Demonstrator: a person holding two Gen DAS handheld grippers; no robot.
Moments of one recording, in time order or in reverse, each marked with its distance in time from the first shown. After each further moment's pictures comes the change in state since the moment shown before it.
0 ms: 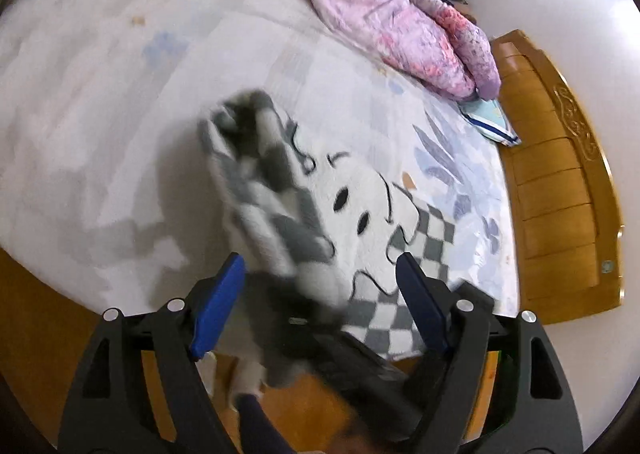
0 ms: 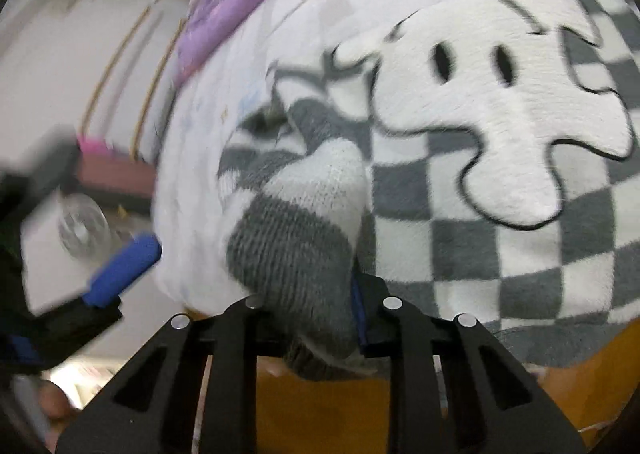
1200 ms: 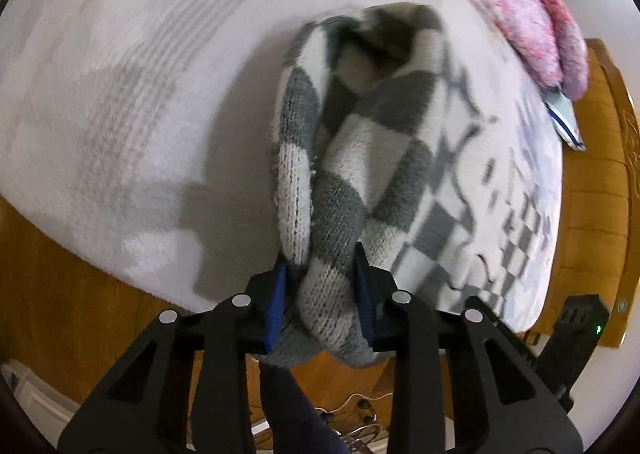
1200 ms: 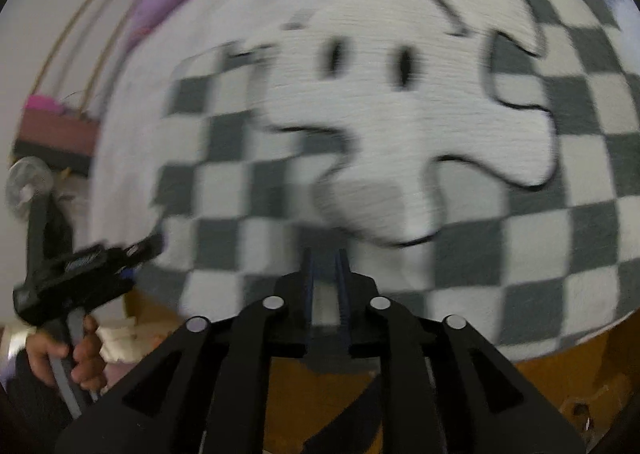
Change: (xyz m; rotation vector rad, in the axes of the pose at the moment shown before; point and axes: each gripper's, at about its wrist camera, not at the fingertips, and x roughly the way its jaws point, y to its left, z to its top) left arm 0.073 0.132 -0.017 -0.195 0.271 0.074; right arm 0.001 -0.036 0.013 -0.181 0.126 -0.220
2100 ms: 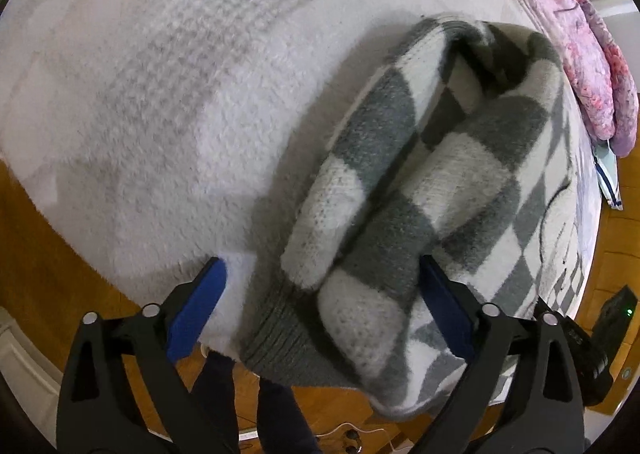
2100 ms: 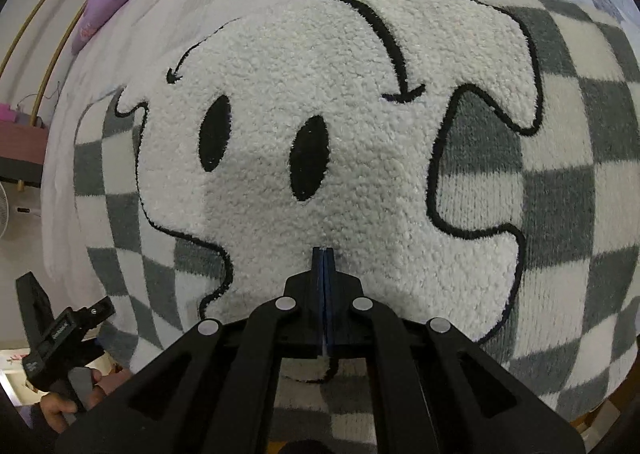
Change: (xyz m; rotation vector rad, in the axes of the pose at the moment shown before) left arm 0.063 0.037 0.012 -0.193 -0.064 0.133; right arm 0.034 -0.086 0.062 0.051 0.054 -0.199
